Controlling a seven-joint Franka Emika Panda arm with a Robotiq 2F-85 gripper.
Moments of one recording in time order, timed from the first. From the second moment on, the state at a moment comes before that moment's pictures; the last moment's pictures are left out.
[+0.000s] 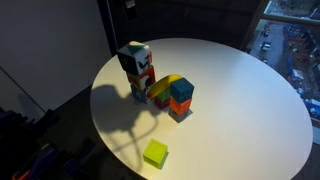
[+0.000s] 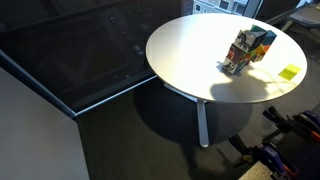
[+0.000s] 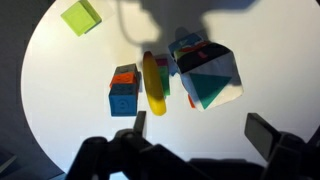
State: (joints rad) arm -0.22 -0.22 -0.19 -2.33 -0.03 2.32 0.12
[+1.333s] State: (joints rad) arm -0.27 0.11 -0.27 -2.03 -0.02 2.16 -0.05
